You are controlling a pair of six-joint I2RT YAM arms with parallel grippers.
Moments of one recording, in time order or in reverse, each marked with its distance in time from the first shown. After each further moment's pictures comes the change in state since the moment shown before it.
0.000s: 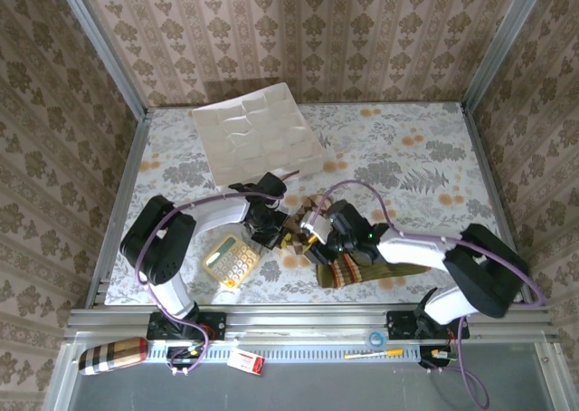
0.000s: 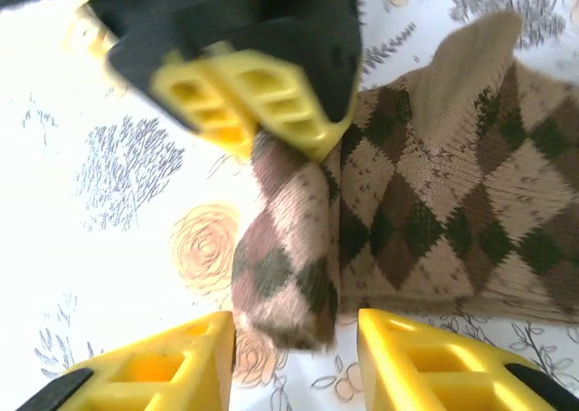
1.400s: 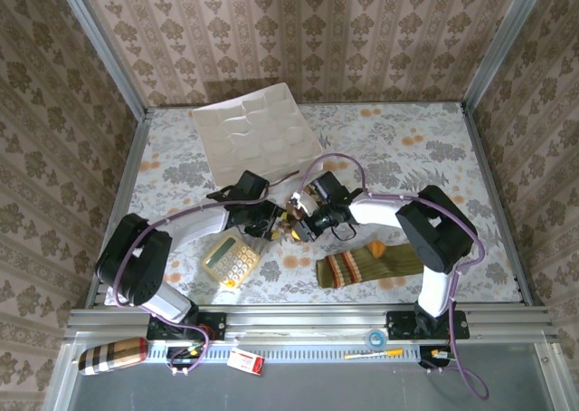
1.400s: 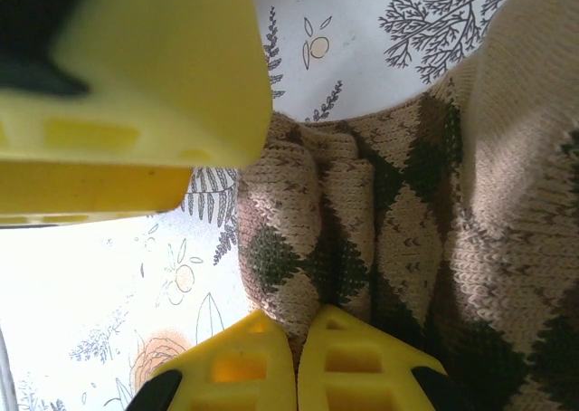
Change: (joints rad) left arm 0.073 -0.180 -0.167 0.304 -0.052 0.011; right arm -0.172 0.413 0.407 -0.241 -0.296 0.157
